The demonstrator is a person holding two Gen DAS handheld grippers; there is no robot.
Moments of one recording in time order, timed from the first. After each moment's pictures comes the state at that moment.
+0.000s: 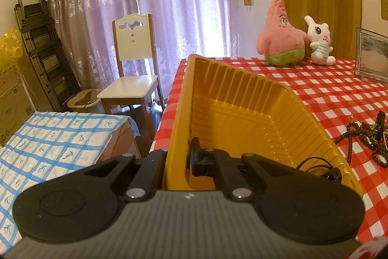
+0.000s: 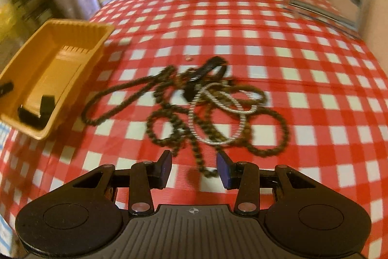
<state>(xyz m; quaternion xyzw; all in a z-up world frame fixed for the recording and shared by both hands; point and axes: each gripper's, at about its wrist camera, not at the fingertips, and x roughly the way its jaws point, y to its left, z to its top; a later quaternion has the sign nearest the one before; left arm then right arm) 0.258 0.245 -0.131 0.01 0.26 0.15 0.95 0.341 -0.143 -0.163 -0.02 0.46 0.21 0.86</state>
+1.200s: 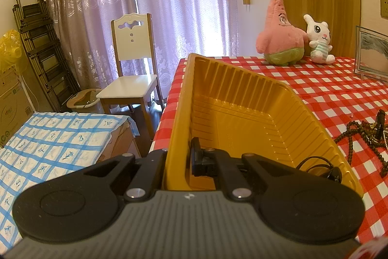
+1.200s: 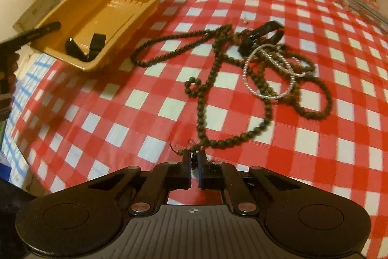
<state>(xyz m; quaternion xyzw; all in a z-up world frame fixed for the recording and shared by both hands) 0.260 0.240 -0.131 0.01 0.26 0.15 0.95 0.298 -0.148 -0.168 -0.06 0.48 0.30 0.82</state>
